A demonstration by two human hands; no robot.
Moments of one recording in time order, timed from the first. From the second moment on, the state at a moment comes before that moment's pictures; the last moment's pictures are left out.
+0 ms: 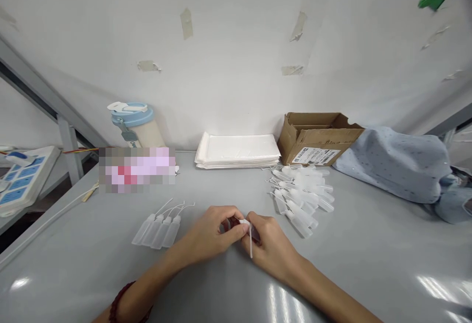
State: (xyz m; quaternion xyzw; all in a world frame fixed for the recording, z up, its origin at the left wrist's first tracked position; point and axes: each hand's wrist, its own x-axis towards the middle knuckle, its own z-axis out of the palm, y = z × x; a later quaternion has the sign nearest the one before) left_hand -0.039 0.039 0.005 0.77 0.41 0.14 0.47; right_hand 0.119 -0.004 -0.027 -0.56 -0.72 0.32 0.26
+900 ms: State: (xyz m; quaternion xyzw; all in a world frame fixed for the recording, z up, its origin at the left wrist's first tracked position) left_hand -0.043 0.043 0.006 0.73 0.40 0.18 0.52; right_hand 0.153 0.008 0.002 -0.52 -0.71 0.36 0.31
